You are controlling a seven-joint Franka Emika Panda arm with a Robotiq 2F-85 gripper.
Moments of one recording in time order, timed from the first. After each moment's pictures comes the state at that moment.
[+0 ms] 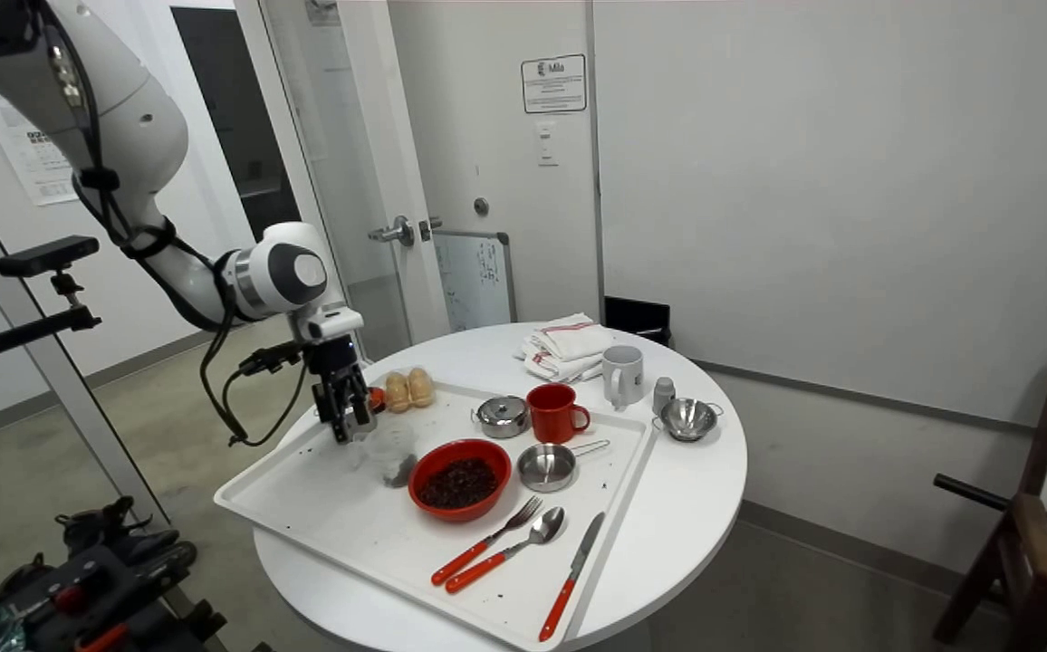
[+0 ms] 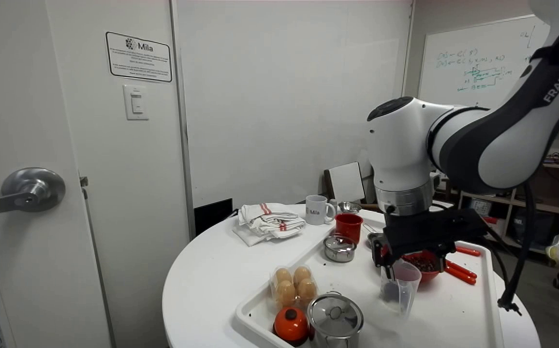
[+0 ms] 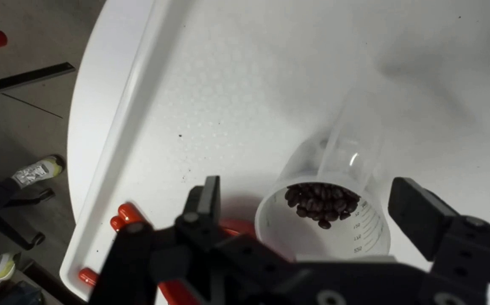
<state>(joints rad) 0.31 0.55 -0.03 -2.09 -0.33 2.39 1.50</state>
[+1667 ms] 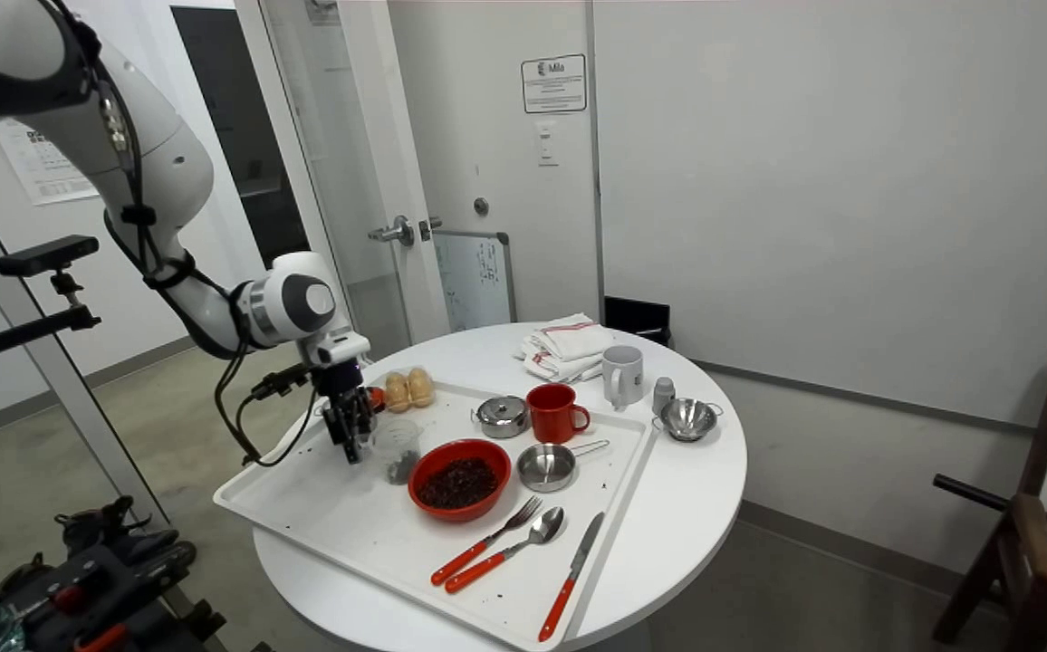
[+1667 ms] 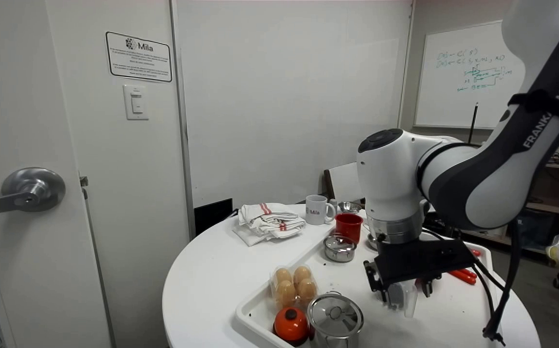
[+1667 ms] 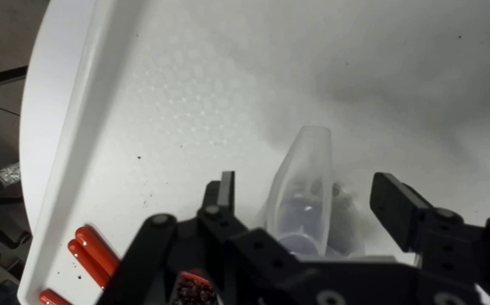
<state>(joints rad) 0.35 0.69 -0.06 -2.02 -0.33 2.46 1.51</state>
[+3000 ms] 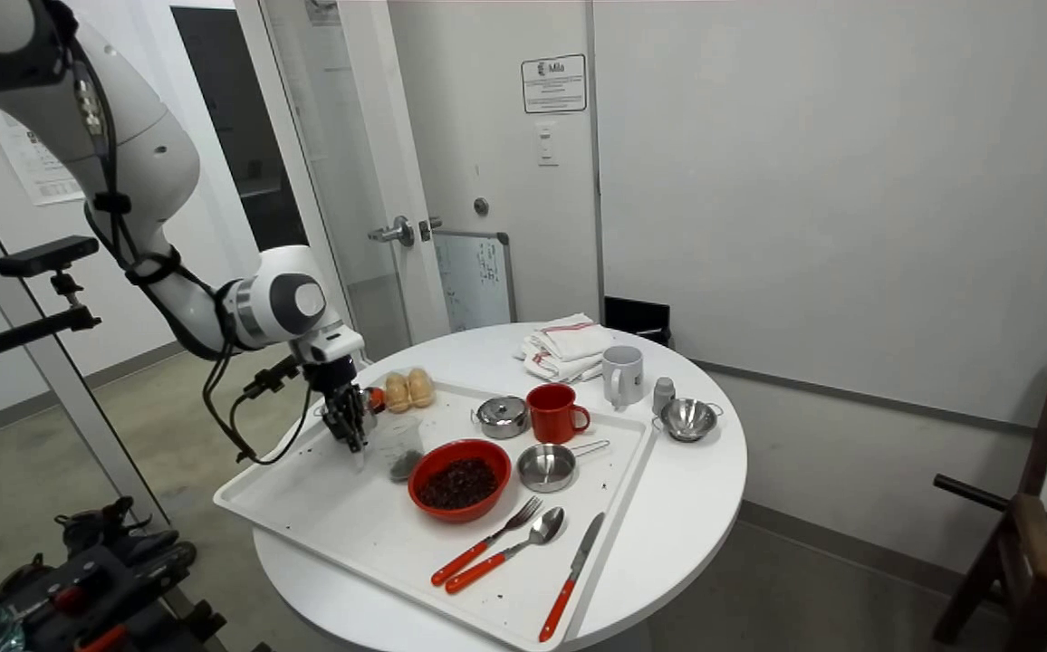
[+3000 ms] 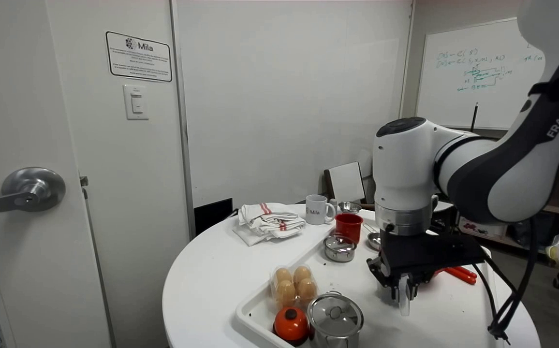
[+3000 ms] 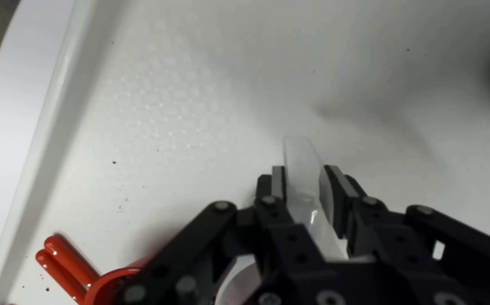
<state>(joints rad) 0.35 0.62 -0.06 -2.11 -0.32 2.61 1.47</state>
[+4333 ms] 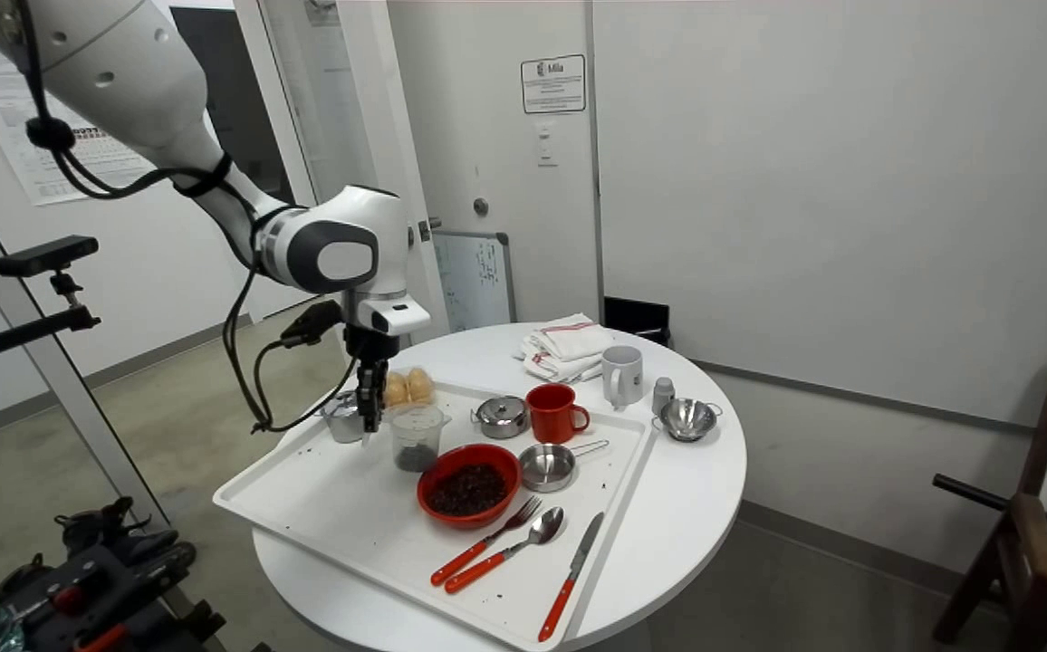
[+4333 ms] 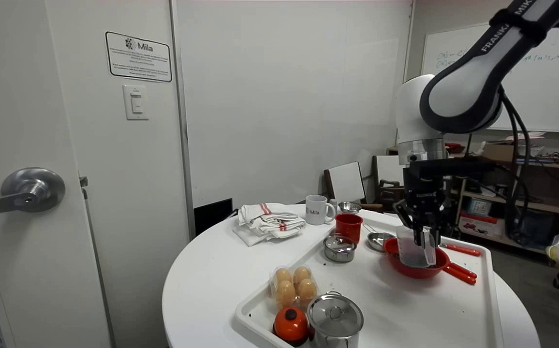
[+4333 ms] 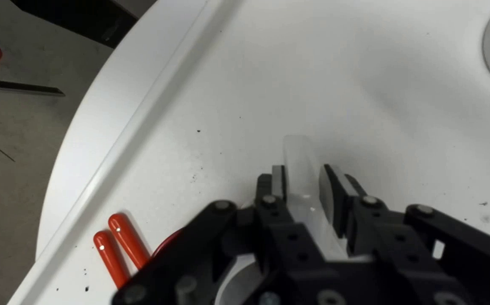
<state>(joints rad) 0.04 0.40 0.00 -2.18 0.16 2.37 0.78</state>
